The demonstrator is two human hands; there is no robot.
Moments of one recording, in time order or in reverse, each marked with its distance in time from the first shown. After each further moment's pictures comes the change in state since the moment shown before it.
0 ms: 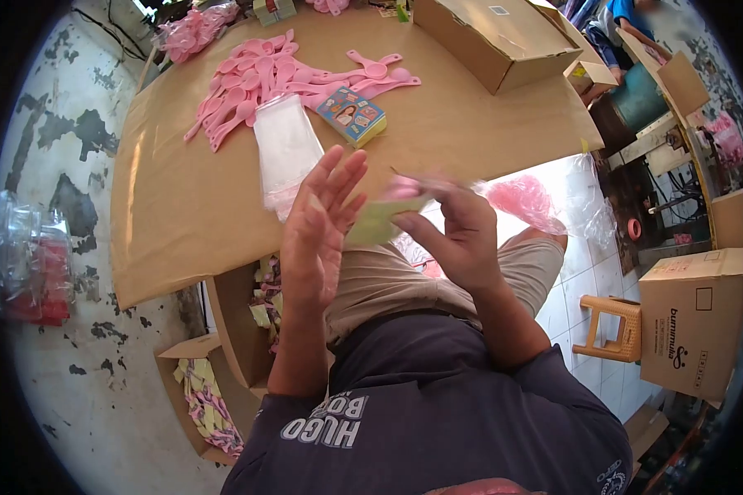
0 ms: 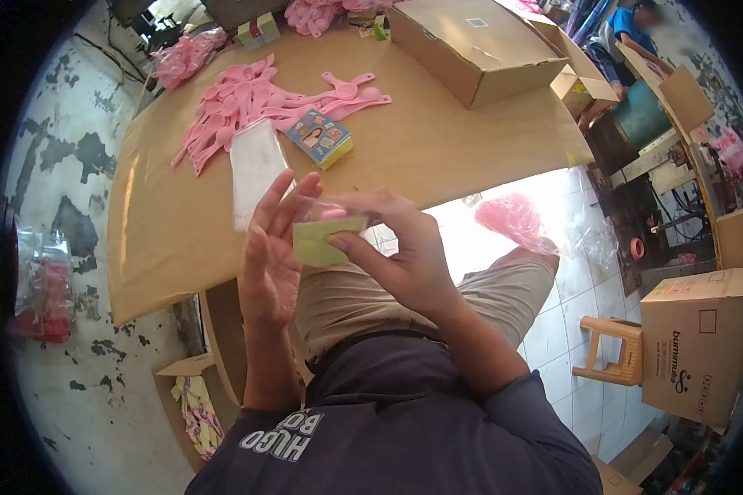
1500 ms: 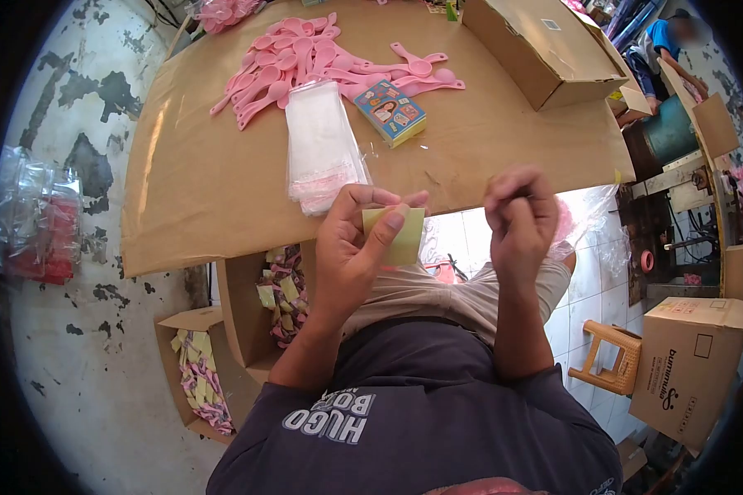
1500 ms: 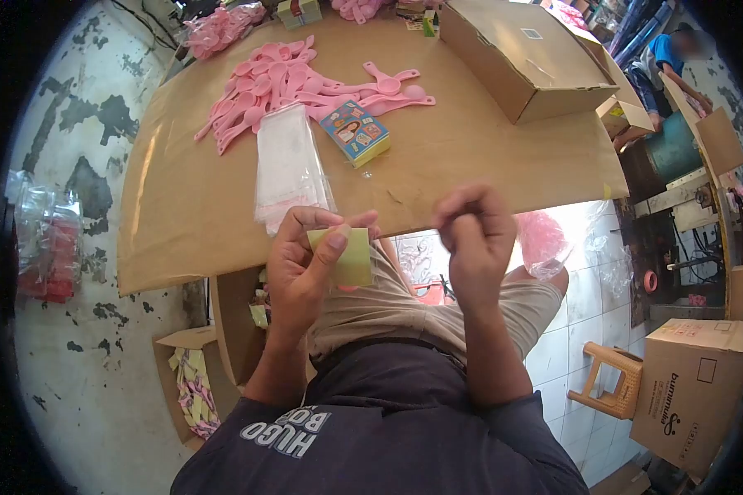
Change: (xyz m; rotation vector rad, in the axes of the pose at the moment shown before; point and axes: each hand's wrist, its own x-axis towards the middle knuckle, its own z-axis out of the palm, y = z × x) left_hand -0.008 -0.004 0.008 0.412 0.048 -0.022; right_hand 0.001 0.025 -0.038 0.466 0.209 0.214
